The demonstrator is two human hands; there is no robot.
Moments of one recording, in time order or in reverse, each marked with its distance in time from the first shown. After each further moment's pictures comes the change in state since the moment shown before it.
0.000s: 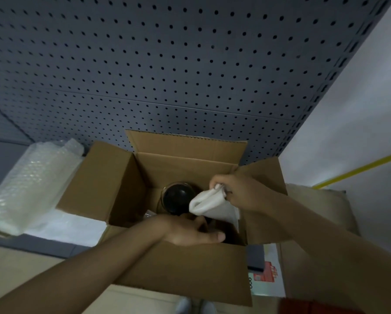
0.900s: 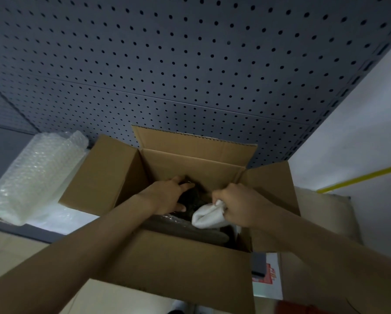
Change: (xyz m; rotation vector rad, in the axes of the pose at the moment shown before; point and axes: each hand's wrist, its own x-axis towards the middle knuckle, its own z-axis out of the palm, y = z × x) left_hand 0.027 -0.065 -0.044 0.398 0.489 0.016; right_hand 0.010 -0.009 0.016 -0.256 -0.139 -0.036
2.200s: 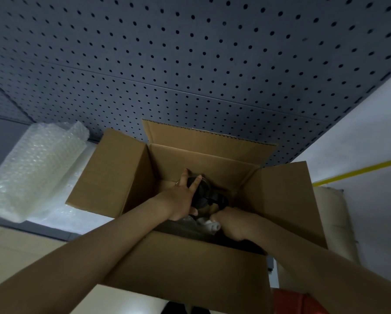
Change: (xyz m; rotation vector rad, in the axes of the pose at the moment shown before) left_hand 0.004 0.000 0.020 -0.225 -0.099 -0.101; right_hand 0.027 -0.031 0.053 0.072 -0.562 0.293
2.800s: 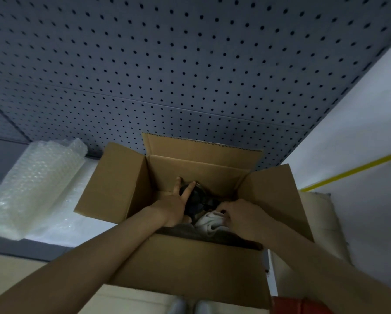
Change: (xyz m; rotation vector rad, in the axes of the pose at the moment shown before) left_hand -0.008 -0.011 0.000 -0.053 0.007 0.029; right_hand -0.052 -0.001 -0.010 0.106 0.403 0.078
